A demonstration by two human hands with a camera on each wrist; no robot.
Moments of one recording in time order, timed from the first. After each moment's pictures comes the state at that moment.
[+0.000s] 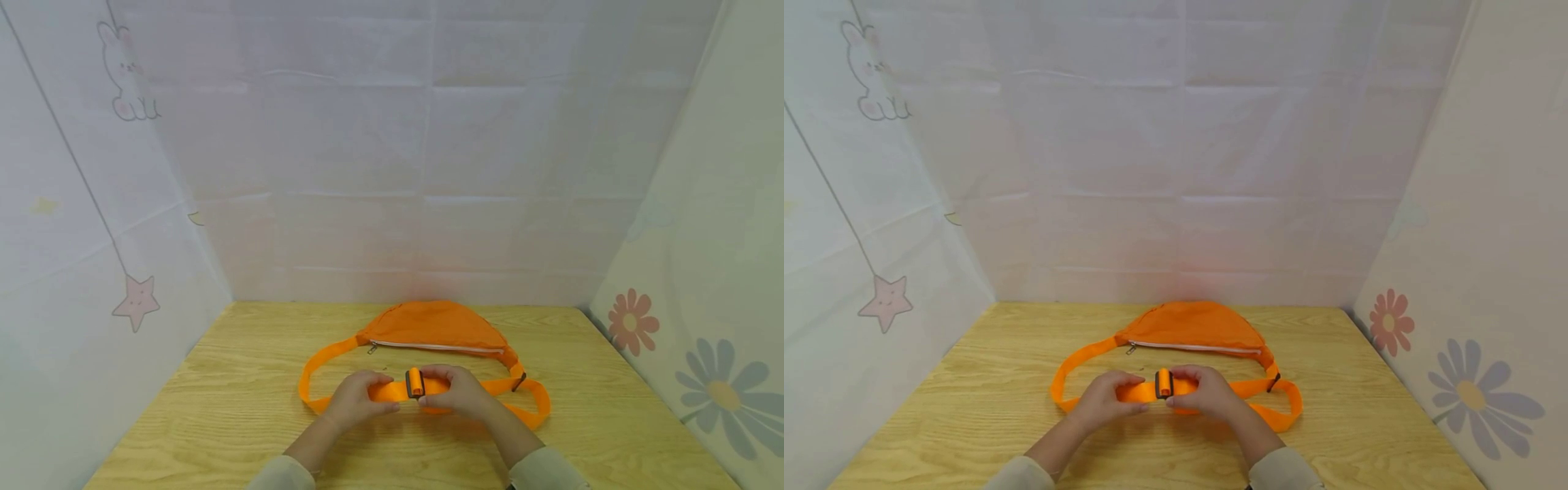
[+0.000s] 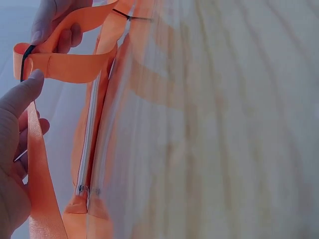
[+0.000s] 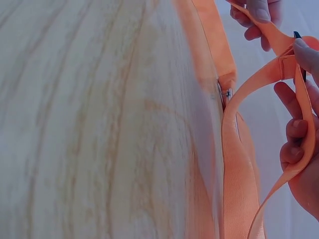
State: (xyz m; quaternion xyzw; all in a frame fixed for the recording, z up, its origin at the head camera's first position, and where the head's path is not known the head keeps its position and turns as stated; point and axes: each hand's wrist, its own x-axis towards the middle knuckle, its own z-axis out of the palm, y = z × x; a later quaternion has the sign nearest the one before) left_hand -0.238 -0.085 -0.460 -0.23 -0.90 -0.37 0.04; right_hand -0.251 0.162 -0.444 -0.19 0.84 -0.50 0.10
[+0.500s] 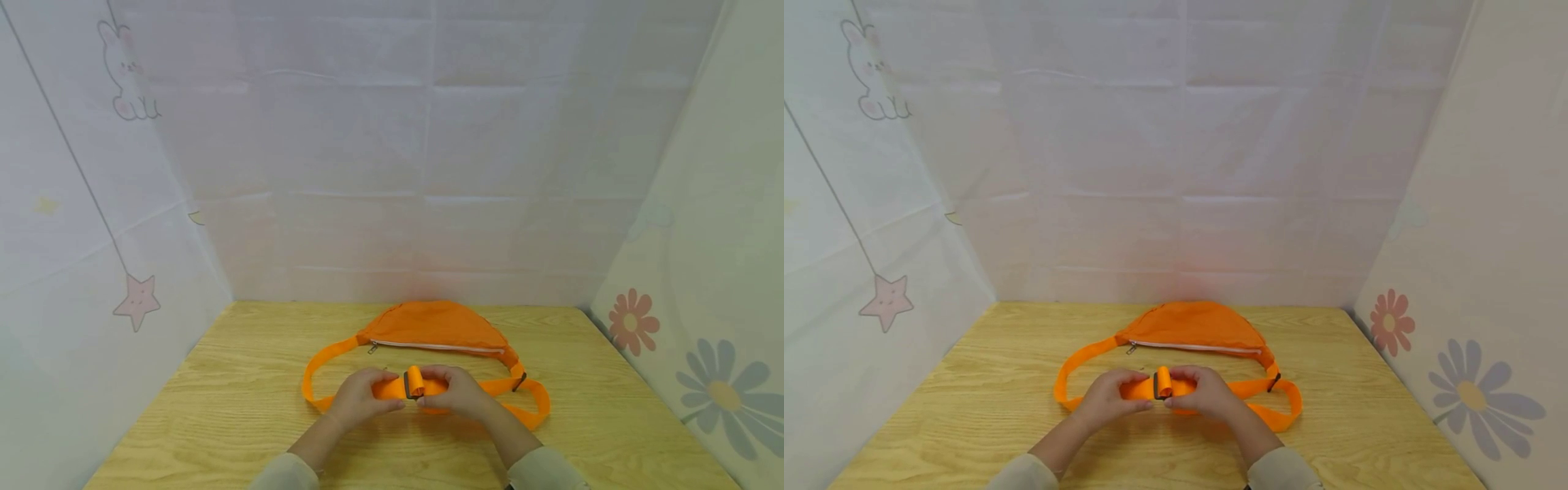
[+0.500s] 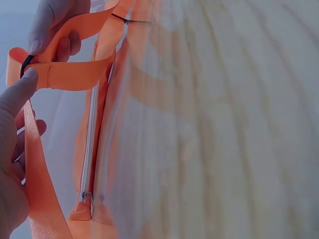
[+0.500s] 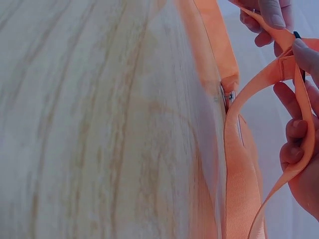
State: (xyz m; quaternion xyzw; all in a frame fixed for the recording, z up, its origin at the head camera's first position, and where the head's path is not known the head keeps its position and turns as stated) left_hand -0.240 -0.078 -0.459 -0.23 -0.89 -0.38 0.05; right_hand -0.251 0.158 -0.444 -0.19 0.84 -0.49 0.10
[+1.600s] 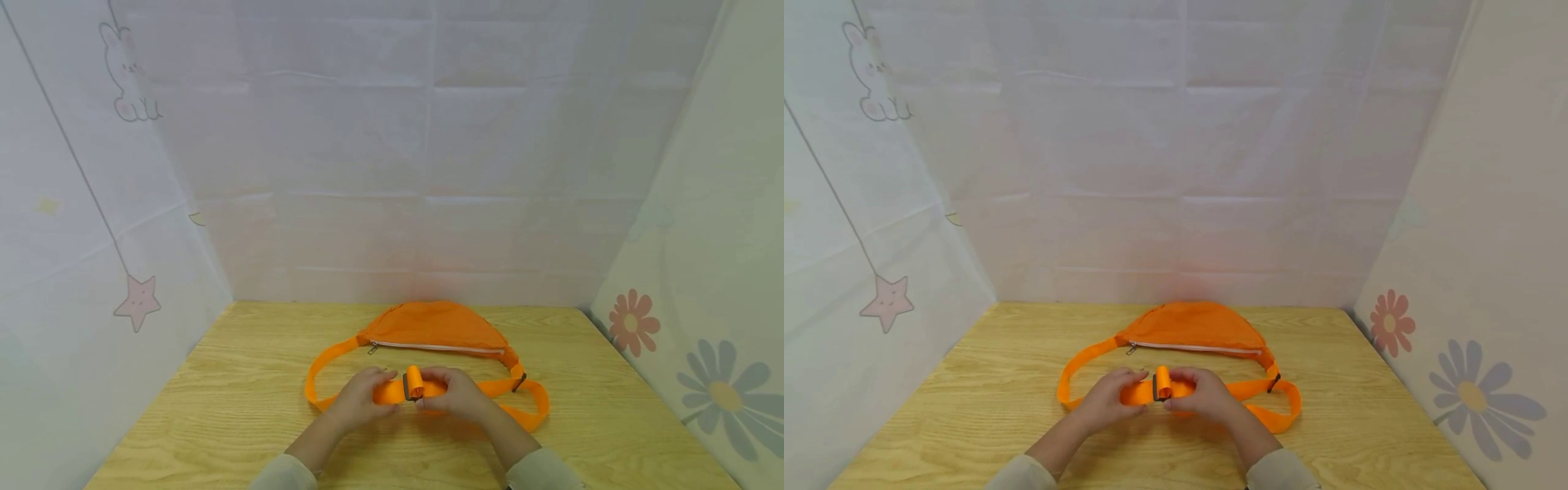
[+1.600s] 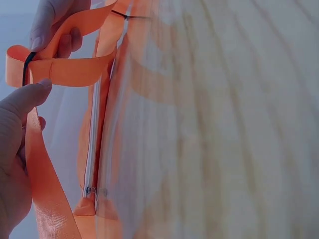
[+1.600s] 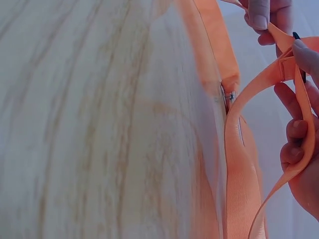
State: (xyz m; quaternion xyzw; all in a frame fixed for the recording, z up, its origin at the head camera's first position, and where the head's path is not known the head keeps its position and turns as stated) left_hand -0.239 -0.083 -0.457 -0.29 -0.90 -0.32 0.06; right_hand -0.253 0.158 -0.450 -0.19 0.84 -0.49 0.10
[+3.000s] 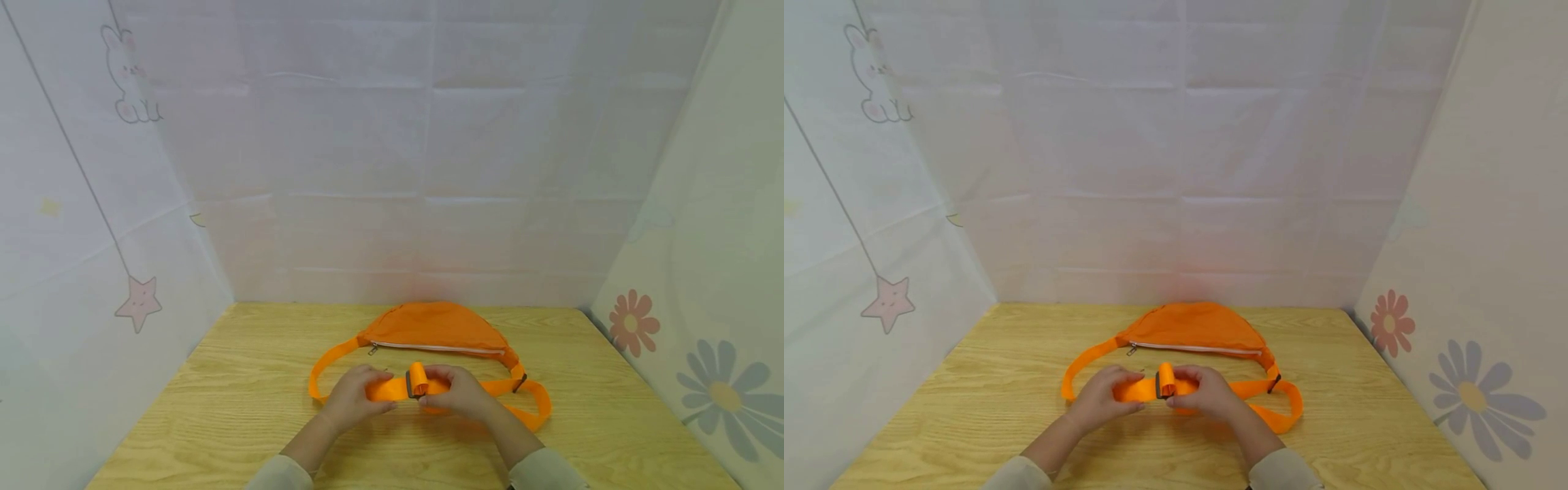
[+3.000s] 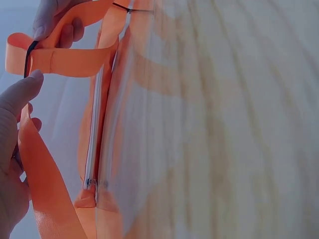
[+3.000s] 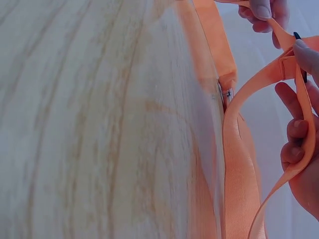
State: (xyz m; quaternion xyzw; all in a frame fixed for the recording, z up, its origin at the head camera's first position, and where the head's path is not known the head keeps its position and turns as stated) left_hand -0.238 -0.090 -0.458 -0.25 -0.90 -0.34 0.09; right_hand -0.253 0.161 -0.448 -0.20 0.84 -0.50 0.09
